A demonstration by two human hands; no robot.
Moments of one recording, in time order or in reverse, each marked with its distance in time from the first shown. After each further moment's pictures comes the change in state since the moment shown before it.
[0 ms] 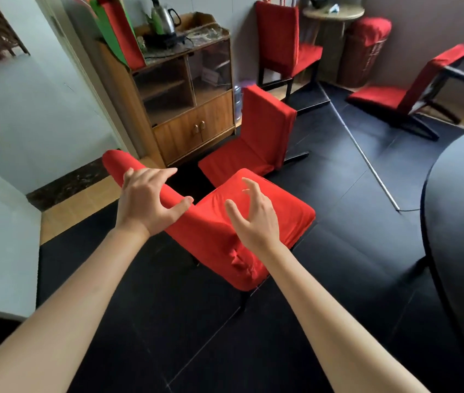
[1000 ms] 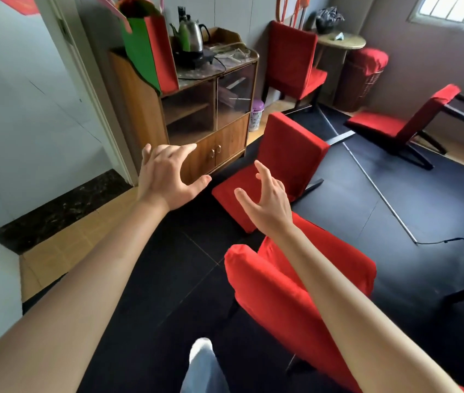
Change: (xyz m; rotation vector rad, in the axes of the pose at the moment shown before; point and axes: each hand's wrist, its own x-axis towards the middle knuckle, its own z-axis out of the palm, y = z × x) left_hand 0.250 -0.368 0.030 -0.110 0.005 0.050; right_hand 0.276 -0.137 0.286 -0.239 0.037 0.033
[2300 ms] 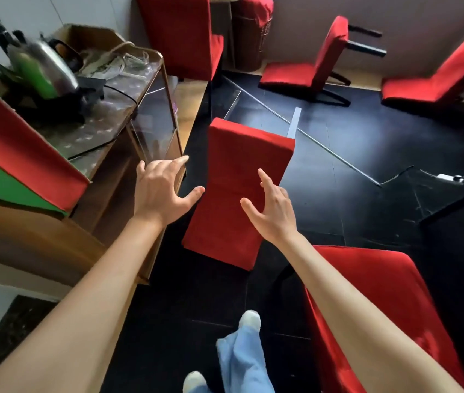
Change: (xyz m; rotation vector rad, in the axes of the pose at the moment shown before) left_hand 0.469 -0.165 0.260 -0.263 -0.239 0.416; right_hand 0.407 0.090 0.167 -0.206 0.296 0.509
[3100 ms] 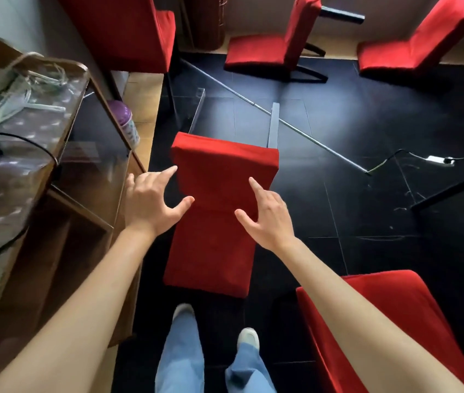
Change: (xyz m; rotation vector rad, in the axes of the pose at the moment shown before) left_hand 0.229 -0.029 0.150 -0.047 -0.167 0.034; right_hand 0.219 0.090 0.045 -0.144 -0.082 0.115
